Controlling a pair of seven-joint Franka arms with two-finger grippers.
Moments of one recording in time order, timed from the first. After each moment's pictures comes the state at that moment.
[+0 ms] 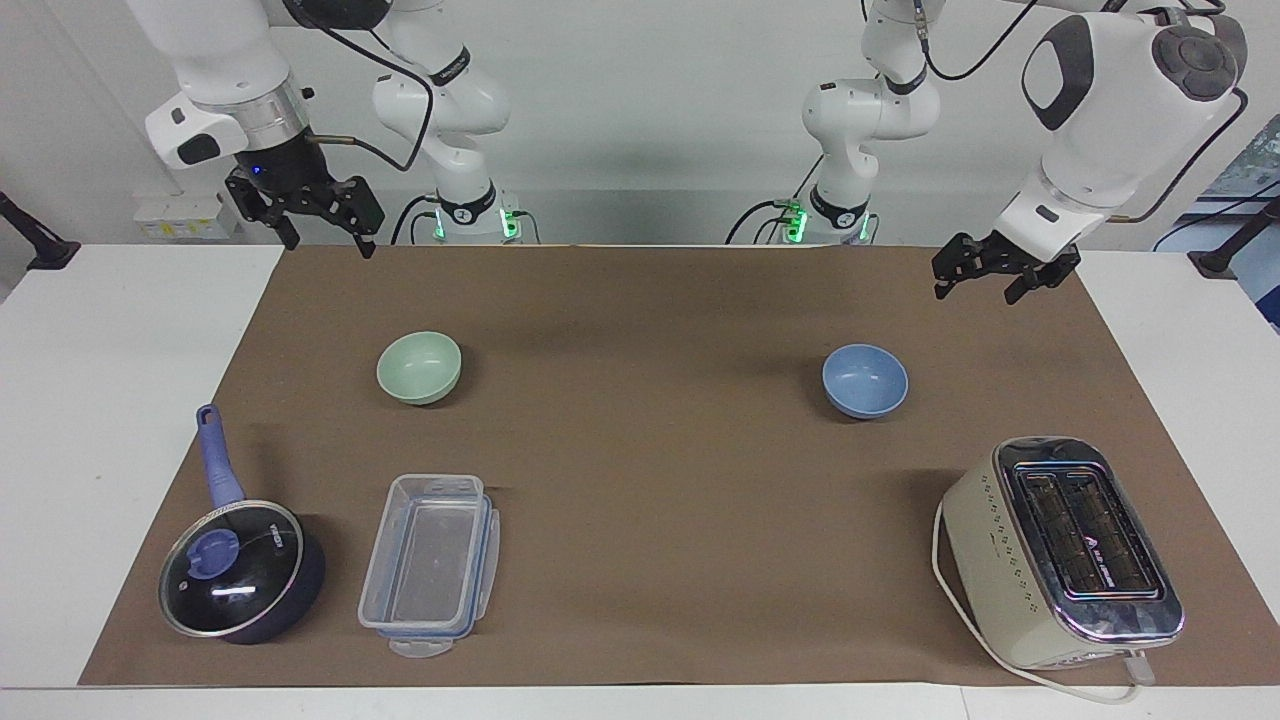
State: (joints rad) left arm -0.05 0.01 -0.03 -1.66 -0.04 1.56 0.05; right arm -0.05 -0.02 0.05 -1.53 -0.01 1.49 0.15
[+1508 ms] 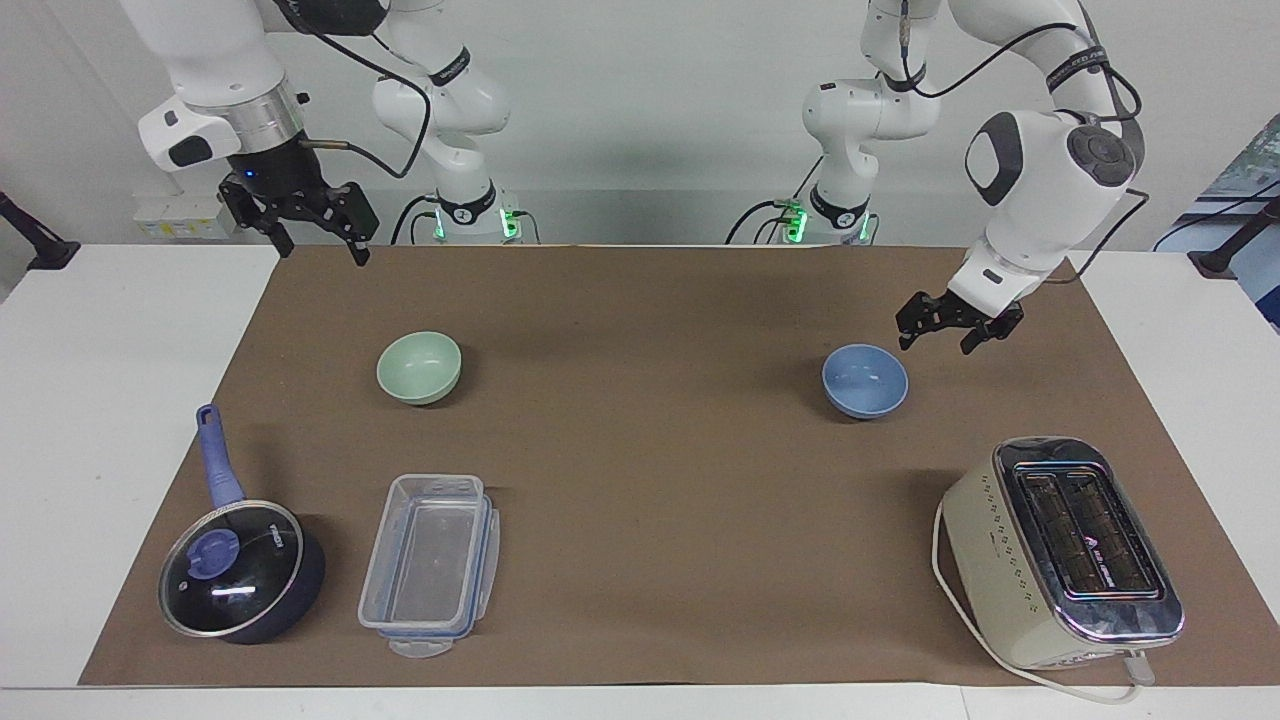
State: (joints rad) left arm -0.05 -0.03 -0.03 -2.08 -0.11 2.02 0.06; right arm -0.06 -0.02 0.05 -1.54 -0.01 1.54 0.15
